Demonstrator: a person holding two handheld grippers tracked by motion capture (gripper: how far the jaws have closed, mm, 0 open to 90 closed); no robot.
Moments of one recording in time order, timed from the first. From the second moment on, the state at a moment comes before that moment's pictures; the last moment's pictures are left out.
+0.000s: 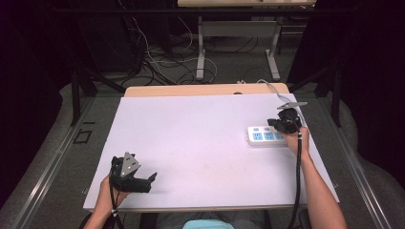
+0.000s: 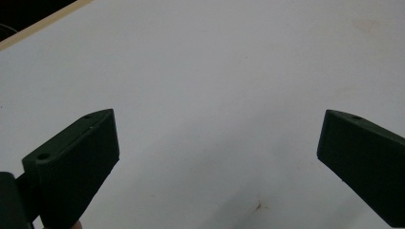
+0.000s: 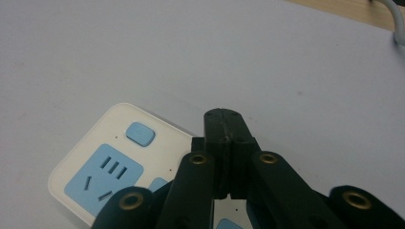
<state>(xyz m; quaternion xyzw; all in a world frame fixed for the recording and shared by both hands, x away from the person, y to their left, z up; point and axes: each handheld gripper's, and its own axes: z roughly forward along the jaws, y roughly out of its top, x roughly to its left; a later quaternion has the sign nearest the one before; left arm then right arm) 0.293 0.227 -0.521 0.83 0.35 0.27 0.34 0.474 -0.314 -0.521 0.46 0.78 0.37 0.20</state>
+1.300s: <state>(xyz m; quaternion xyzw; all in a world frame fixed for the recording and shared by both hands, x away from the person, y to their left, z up) 0.292 0.225 -0.522 0.83 0.35 0.26 0.35 0.473 -0.291 -0.527 0.45 0.81 0.32 0.19</state>
